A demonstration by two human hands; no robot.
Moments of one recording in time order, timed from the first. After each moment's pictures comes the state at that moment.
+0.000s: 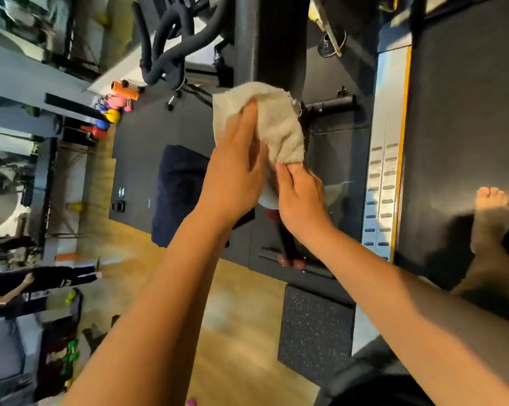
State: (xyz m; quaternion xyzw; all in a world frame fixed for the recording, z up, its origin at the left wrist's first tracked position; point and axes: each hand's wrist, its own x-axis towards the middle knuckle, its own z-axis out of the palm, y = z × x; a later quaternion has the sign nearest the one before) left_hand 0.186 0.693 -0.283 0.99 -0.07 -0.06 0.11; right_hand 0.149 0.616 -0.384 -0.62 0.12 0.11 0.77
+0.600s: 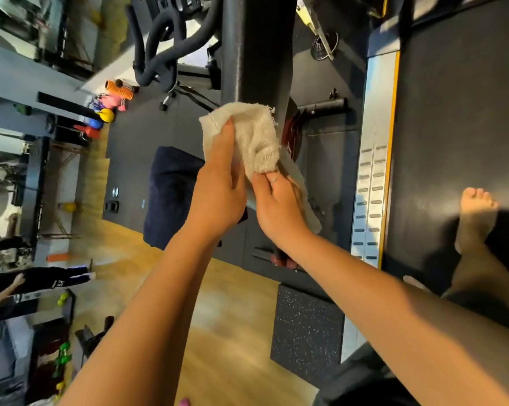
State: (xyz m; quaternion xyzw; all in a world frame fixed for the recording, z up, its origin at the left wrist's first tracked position) left_hand 0.163 0.691 -0.284 0.99 0.01 -0.06 0.14; right_hand 0.143 0.618 -0.370 -0.60 0.10 0.14 0.78
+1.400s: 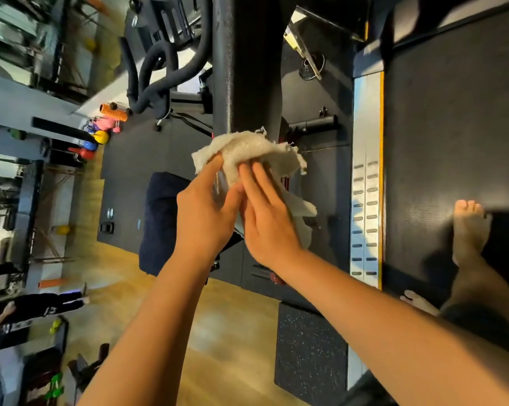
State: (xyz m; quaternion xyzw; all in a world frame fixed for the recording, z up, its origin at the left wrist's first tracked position) left_hand 0.178 0.694 -0.279 0.99 0.02 0.01 0.12; right_hand 0.160 0.618 -0.381 -0.71 -0.04 0.02 0.70
